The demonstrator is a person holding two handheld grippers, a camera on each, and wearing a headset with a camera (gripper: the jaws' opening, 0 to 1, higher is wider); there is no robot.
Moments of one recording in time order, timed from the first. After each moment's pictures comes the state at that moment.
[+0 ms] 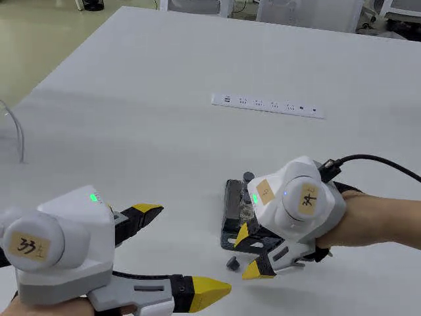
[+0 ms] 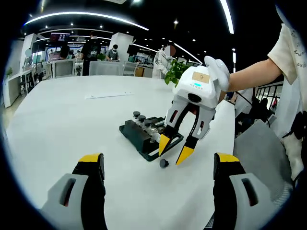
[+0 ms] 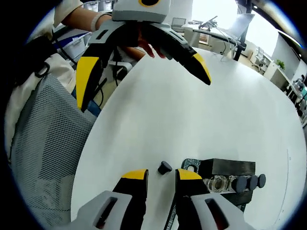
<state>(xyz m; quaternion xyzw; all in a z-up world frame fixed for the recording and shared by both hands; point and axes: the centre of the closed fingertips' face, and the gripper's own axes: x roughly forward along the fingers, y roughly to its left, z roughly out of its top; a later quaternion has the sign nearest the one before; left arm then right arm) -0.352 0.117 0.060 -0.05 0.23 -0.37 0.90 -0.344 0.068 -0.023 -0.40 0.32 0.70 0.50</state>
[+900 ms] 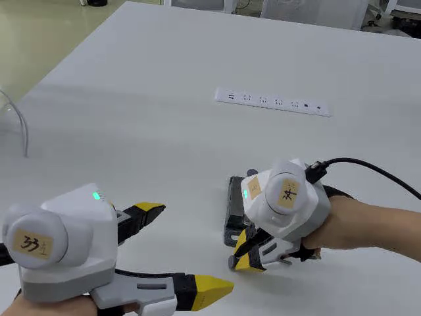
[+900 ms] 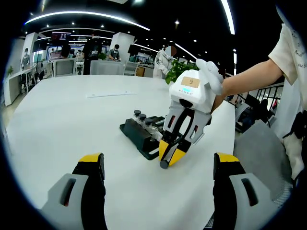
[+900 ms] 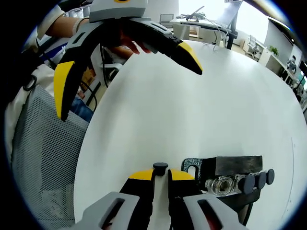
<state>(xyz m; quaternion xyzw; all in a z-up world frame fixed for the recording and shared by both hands) -0.355 0.117 0.058 -0.05 0.23 -0.37 0.90 -0.346 0.073 -0.033 -0.39 0.35 0.68 0.51</state>
